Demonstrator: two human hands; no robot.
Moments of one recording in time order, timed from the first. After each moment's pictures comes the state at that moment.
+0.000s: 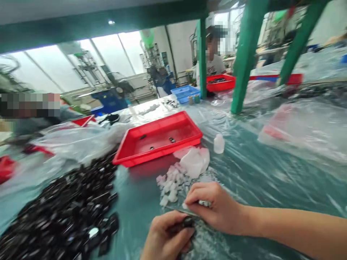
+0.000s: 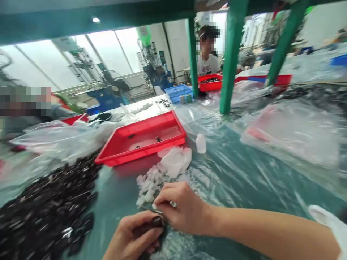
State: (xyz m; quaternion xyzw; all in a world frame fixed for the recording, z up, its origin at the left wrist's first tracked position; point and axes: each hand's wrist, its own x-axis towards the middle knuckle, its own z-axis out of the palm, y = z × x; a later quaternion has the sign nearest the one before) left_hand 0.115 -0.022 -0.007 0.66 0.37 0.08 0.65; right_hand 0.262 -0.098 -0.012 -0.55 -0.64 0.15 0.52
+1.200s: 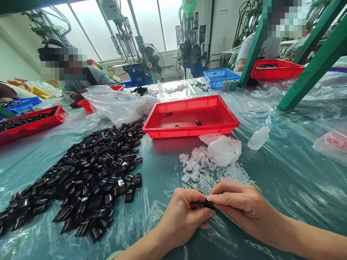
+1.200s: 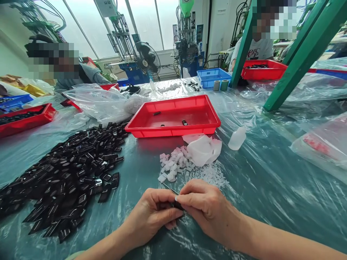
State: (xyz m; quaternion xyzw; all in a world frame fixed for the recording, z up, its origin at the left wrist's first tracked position) left_hand 0.104 -0.020 -0.017 0.64 0.33 0.05 0.69; right_hand 0.257 -0.112 -0.024 -0.50 -0.72 0.18 0.44
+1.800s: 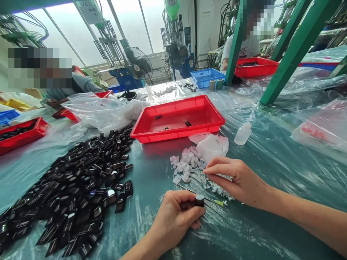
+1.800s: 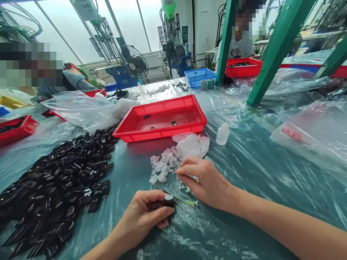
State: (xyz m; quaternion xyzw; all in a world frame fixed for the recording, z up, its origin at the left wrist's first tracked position) left_hand 0.108 -0.019 -0.014 0.64 0.36 0.05 0.68; right_hand 0.284 -0.101 -0.006 -0.57 -0.69 0.15 0.42
